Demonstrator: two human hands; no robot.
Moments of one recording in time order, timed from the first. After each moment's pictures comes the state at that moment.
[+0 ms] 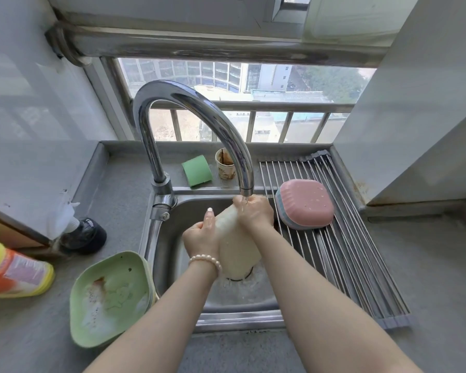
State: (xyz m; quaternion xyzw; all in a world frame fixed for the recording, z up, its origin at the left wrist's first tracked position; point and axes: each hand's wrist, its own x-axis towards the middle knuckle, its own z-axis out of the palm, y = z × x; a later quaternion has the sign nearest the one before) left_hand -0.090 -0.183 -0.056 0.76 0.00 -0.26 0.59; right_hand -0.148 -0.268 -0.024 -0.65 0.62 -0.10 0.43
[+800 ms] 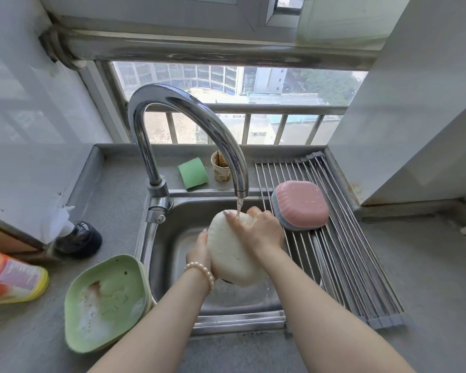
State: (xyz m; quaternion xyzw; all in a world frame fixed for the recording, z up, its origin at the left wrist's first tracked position) left_hand -0.093 -0.172 -0.085 0.67 0.13 -0.50 0.53; right_hand -0.182 -0.254 -0.048 -0.76 0.60 -0.04 0.25
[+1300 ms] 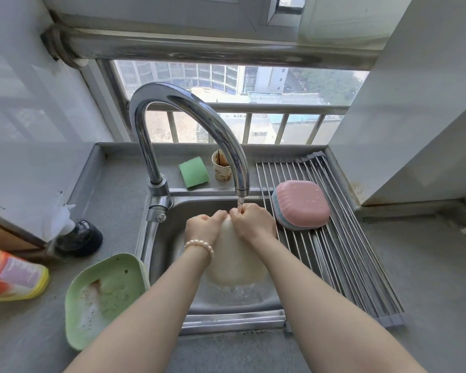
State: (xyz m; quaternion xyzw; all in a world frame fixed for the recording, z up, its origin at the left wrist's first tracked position) left_hand -0.075 -0.197 -0.054 0.81 -0.10 -0.35 0.45; right_hand -0.163 -0.259 -0.030 -0.78 0.55 -0.03 0.30
